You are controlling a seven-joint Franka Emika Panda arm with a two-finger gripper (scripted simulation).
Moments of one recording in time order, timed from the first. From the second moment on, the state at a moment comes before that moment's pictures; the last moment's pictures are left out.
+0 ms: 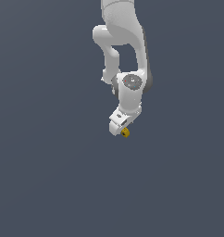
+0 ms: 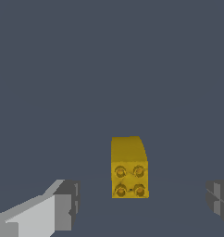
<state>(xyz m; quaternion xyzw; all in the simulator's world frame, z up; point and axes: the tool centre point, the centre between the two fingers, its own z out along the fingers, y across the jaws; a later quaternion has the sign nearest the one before) -0.062 0.071 0.074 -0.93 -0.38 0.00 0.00</state>
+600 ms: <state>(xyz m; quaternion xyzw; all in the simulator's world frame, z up) -0.064 0.074 0.062 -0.92 -0.39 0.00 0.00</state>
